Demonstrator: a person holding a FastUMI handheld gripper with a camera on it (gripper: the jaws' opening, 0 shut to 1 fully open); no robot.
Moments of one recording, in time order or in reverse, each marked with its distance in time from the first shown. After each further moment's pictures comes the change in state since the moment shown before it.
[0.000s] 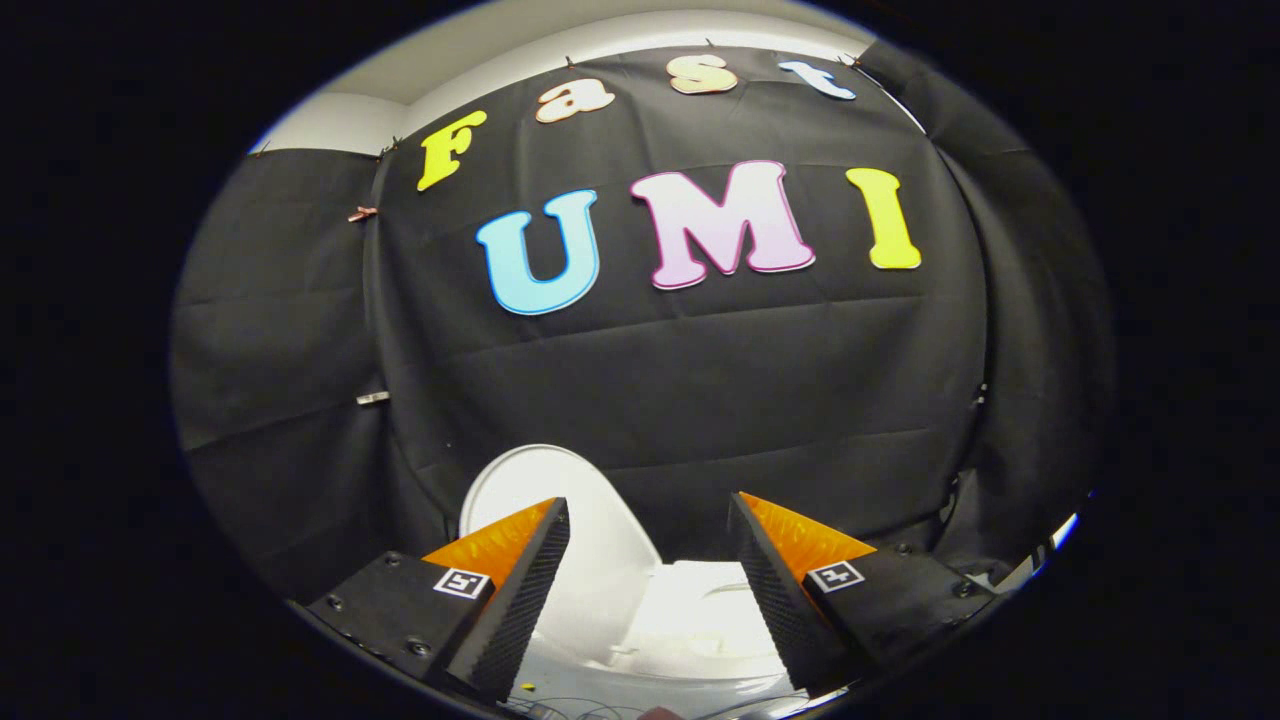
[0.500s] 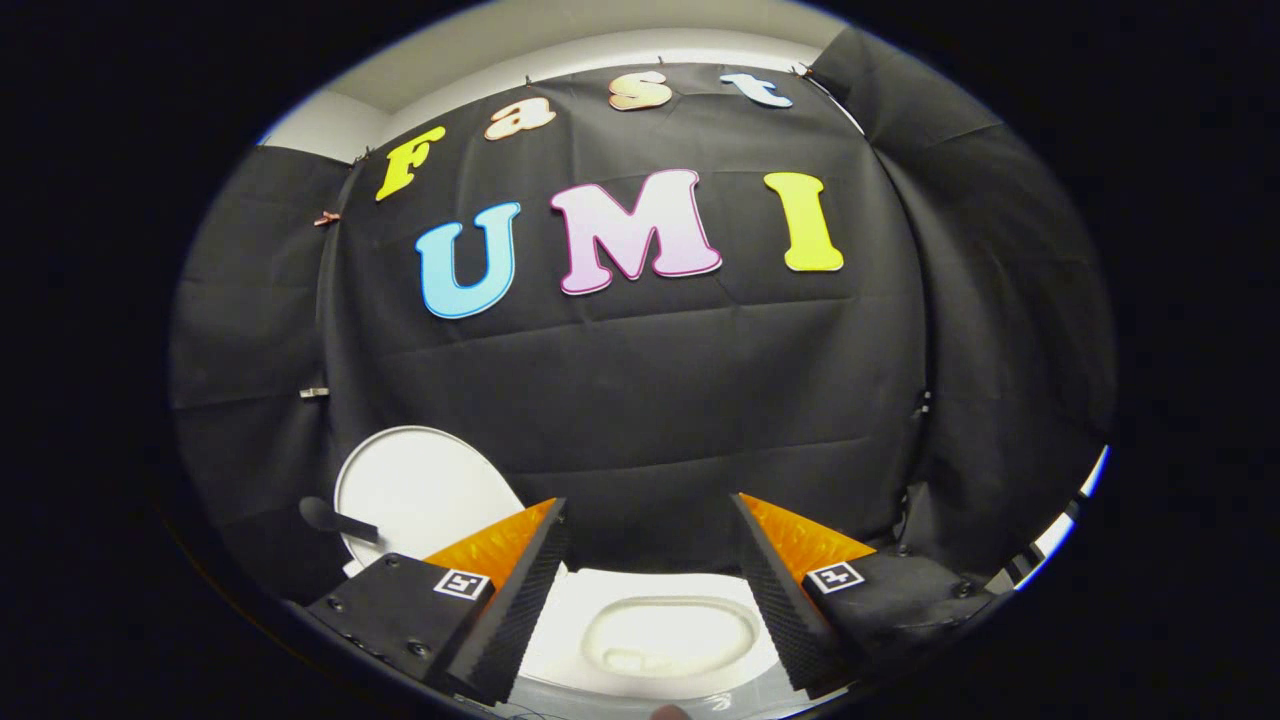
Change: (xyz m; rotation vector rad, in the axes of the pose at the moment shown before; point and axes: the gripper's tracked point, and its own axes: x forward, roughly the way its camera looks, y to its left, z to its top) arm 0.000 -0.147 -0.047 -0.025 -0.091 -0.102
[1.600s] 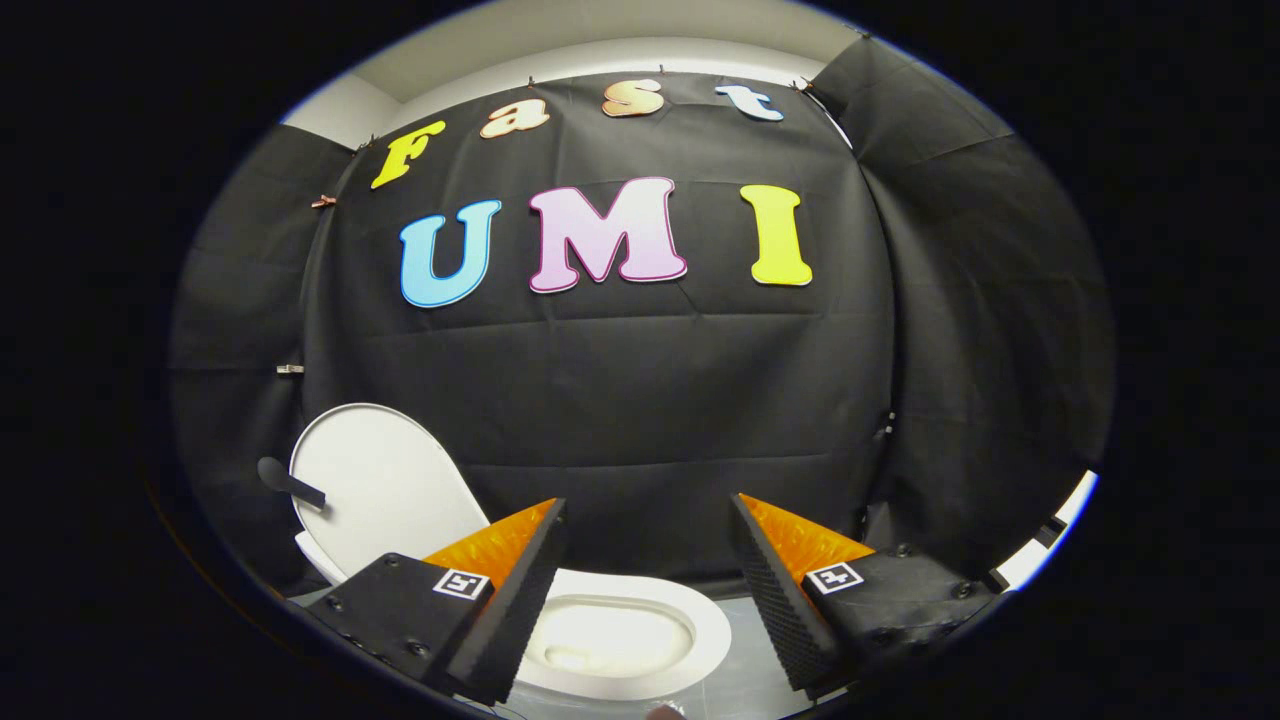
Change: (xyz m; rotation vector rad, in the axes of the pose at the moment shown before) arm -0.014 -0.054 0.000 -0.058 -0.032 -0.044
